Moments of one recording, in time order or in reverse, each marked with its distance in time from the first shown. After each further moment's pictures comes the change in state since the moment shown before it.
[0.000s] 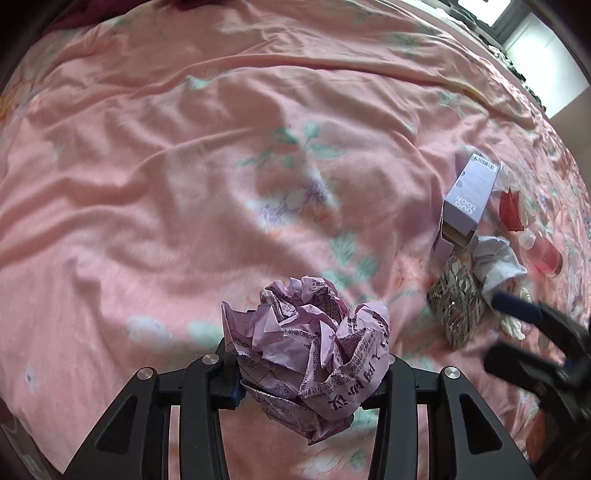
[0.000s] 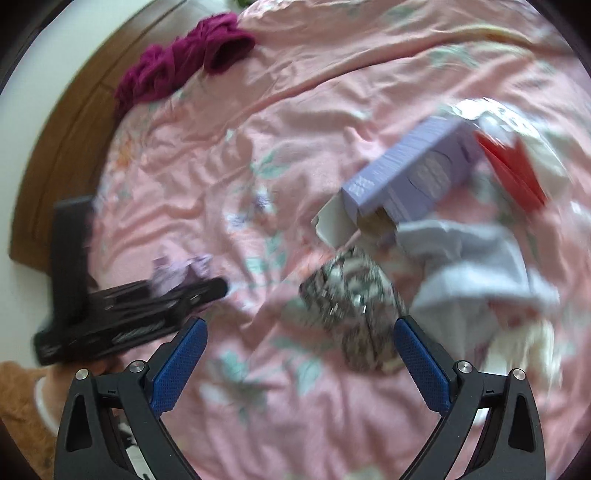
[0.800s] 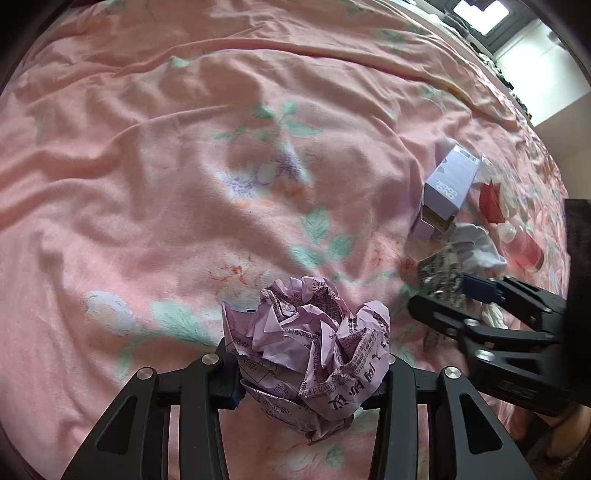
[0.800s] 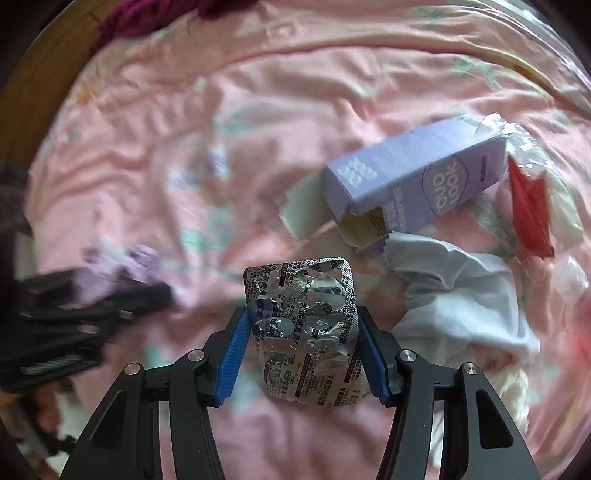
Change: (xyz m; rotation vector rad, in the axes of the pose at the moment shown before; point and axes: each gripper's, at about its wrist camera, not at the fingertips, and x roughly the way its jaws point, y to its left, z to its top) left arm 0.015 -0.011 -0.009 -0.012 0.012 -0.098; right arm 0.029 0.014 0.004 -0.121 0.084 -0.207
